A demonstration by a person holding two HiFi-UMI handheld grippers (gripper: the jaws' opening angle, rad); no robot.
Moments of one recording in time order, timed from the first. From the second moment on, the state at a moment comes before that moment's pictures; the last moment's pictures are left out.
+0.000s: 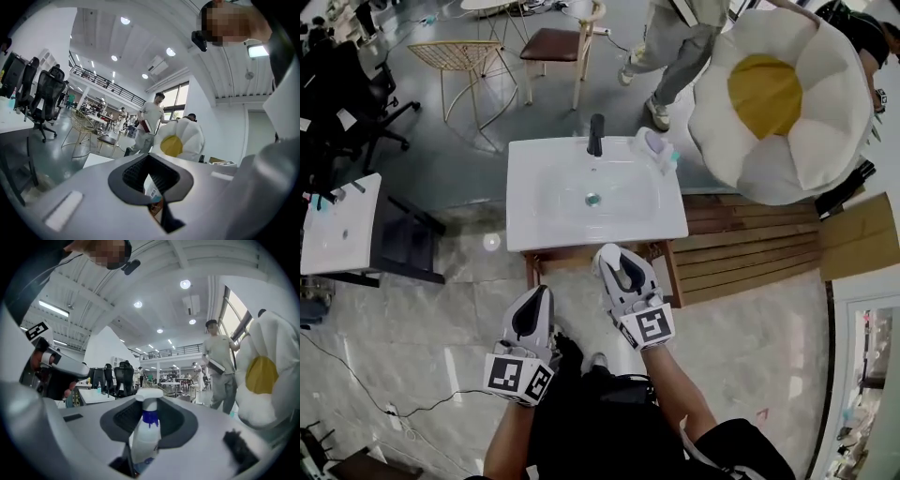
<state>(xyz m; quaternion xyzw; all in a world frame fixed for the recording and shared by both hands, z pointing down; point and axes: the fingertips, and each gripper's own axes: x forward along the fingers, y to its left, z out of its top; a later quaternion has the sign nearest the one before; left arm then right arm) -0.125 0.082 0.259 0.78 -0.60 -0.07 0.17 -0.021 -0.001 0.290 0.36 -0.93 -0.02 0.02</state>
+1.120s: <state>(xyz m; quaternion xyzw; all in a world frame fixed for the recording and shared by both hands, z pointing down) -0.037 0.127 0.341 0.81 -0.56 -0.02 0.19 0.102 0.095 0.381 0.44 -0.90 0.01 0.02</state>
